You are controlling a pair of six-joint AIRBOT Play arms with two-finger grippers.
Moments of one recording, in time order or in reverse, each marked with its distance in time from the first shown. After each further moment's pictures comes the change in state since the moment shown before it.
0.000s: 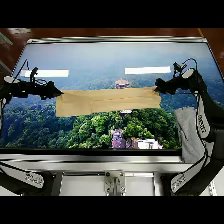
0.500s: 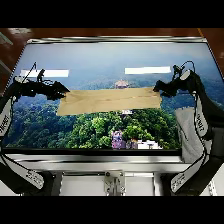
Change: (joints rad) left arm -0.028 -0.130 0.093 0.000 0.015 -0.047; right arm -0.010 -0.031 0.018 -0.085 0.000 0.042
